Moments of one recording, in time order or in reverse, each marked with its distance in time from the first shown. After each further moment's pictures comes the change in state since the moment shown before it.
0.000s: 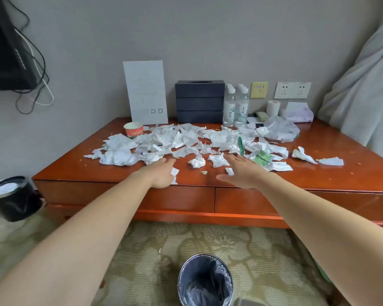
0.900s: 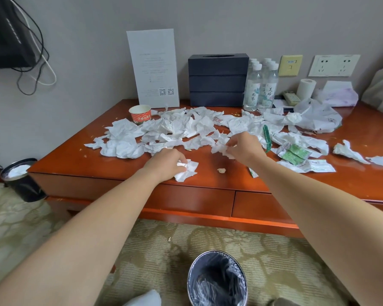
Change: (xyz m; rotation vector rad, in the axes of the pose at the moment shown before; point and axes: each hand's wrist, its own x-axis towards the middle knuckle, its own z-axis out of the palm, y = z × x) left_hand 0.067 -0.034 0.023 -0.167 0.187 0.033; right_hand 0.113 -0.021 0.014 0.428 0.241 0.113
